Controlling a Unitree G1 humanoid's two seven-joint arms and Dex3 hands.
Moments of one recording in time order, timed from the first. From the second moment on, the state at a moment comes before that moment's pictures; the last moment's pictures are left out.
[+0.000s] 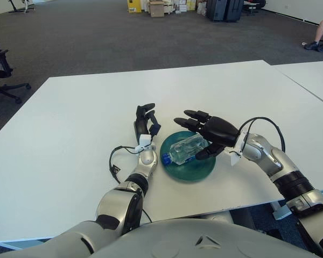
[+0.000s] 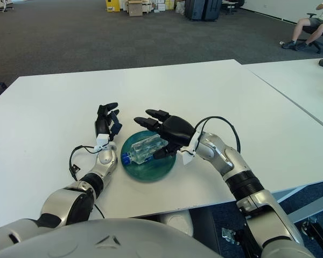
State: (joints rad) left arm -0.44 -0.17 0.03 1.22 0.20 -0.91 0.59; right arm -0.27 -0.51 0.34 0.24 -0.58 -0.72 0.19
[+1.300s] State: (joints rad) left arm -0.42 -0.15 0.06 1.20 0.16 -0.91 0.53; right arm -0.45 -0.10 -0.19 0.82 0.30 -0.64 0.33
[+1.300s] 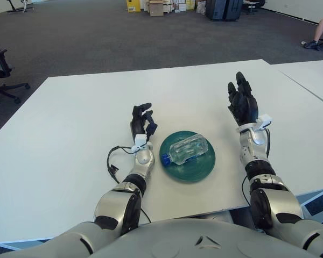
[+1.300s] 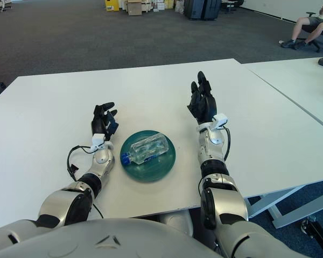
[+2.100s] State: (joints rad) left arm -0.40 -0.13 0.06 1.16 0.15 -0.92 0.48; right arm -0.25 0.01 -0.16 0.78 0.19 -0.46 0.13
